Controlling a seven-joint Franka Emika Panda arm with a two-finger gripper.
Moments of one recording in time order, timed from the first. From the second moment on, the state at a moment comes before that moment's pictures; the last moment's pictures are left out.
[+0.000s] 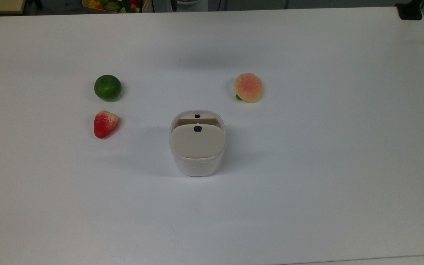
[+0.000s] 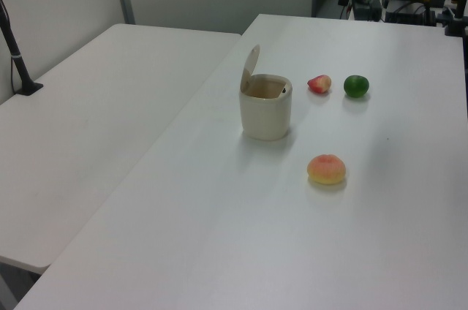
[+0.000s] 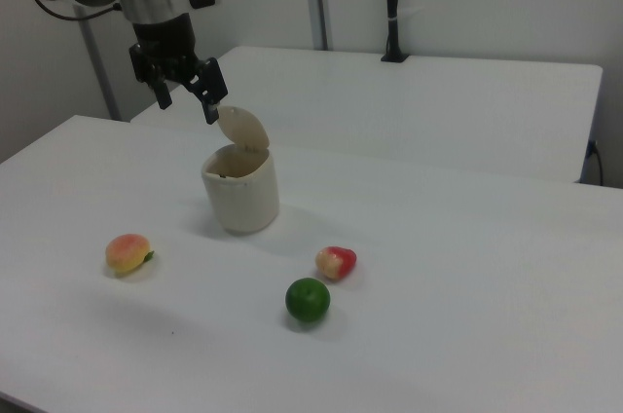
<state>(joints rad) 0.11 0.01 -0.12 -1.57 0.09 1.70 -0.03</state>
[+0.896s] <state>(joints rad) 0.11 0.01 -0.12 -1.58 0.09 1.76 -0.03</state>
